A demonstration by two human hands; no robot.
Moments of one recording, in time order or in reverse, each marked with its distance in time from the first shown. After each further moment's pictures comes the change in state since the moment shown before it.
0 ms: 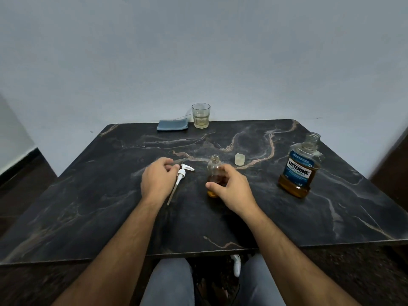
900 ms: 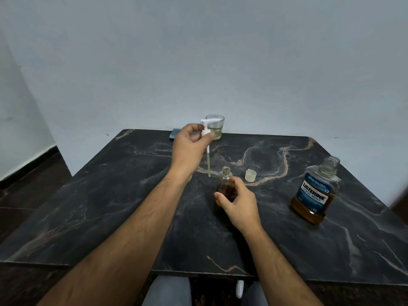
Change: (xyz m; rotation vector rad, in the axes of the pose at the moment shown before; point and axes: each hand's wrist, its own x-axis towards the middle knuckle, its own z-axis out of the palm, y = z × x) left_hand 0.020 0.096 -0.015 -0.801 -0.072 0.148; right_hand 0.011 0.012 0.010 0.022 0.078 -0.083
